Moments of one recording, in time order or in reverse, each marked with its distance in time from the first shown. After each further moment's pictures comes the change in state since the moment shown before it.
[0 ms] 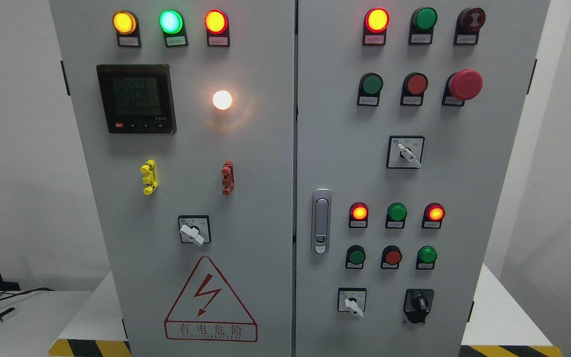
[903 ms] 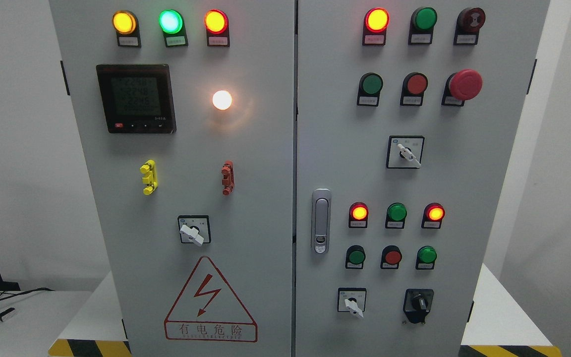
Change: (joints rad) left arm 0.000 0.000 0.000 0.000 0.000 0.000 0.000; right arm 0.069 0.003 0.000 -0.088 0.029 -0.002 -0.003
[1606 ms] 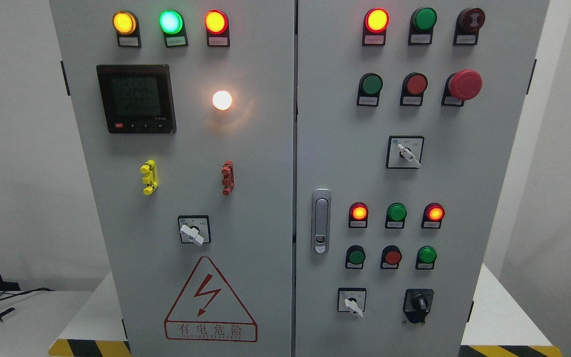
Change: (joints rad) left arm 0.000 0.000 0.000 0.000 0.000 0.000 0.000; right arm 0.249 -0.010 0.002 -0.374 0.047 -0.001 -0.002
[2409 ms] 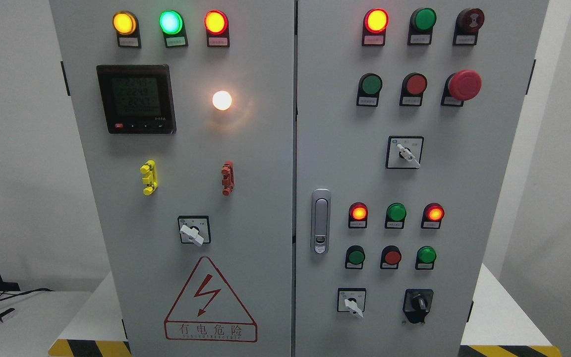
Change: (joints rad) left arm 0.000 0.000 0.000 0.000 0.000 0.000 0.000; right arm 0.338 -0.066 0.026 -0.651 0.007 -0.095 -0.004
